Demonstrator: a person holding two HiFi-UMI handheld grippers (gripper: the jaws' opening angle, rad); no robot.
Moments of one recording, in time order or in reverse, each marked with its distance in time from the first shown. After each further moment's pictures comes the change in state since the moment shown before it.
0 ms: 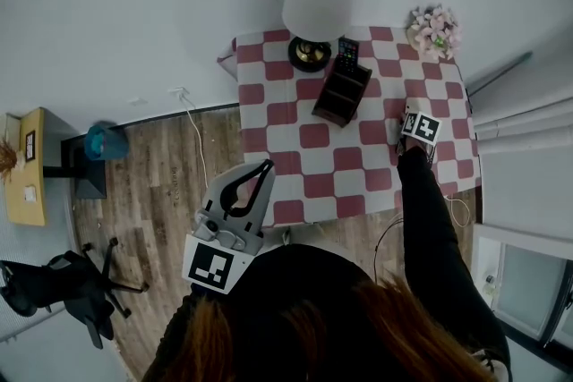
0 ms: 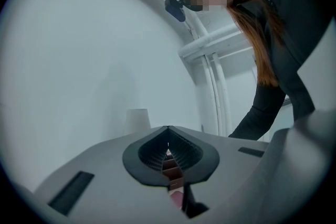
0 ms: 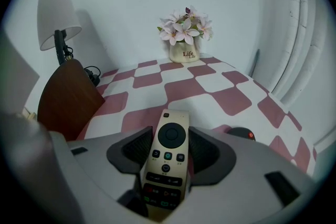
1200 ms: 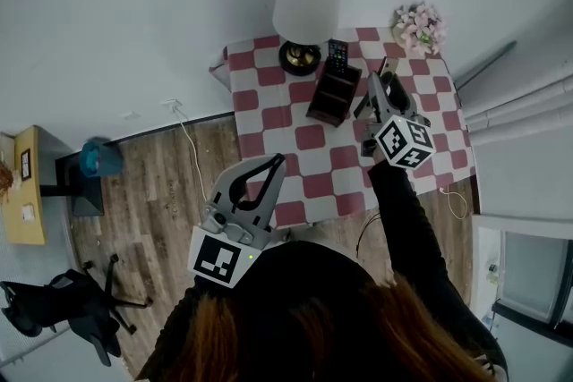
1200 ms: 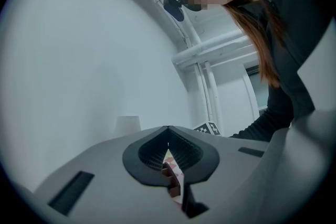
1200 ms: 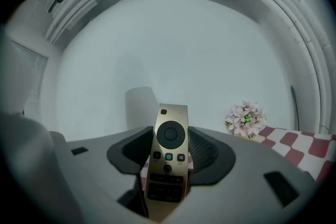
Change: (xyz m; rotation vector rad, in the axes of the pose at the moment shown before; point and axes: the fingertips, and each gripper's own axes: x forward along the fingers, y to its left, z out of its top) left arm 0.010 -0.006 0.014 0.003 -0.073 -0.107; right arm -0.207 0.179 0.126 0.045 -0.797 0.458
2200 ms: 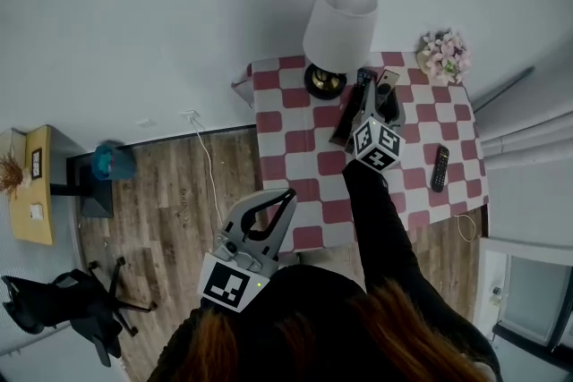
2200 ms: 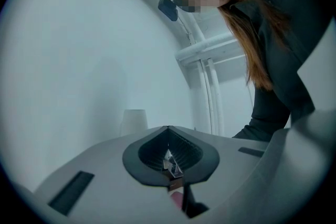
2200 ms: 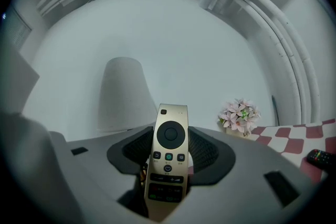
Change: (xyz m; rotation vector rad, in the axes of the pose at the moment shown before) left arm -0.016 0.024 -0.016 -0.014 0.054 0.000; right arm 0.082 0.005 -0.051 -0.062 -0.100 -0.266
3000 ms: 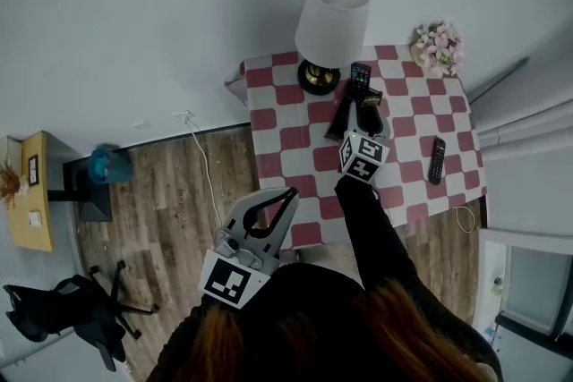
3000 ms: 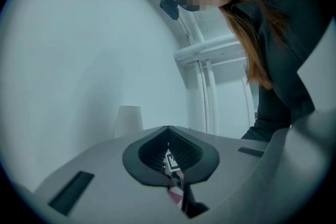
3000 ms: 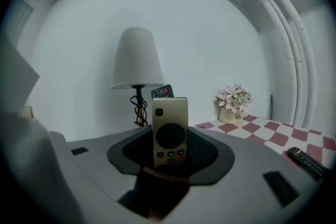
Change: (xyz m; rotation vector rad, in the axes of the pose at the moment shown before) left arm 0.005 -0.008 -0.008 -0.030 0.006 -0.051; right arm -0.037 0.001 -0.067 -0.158 0.231 -0.018
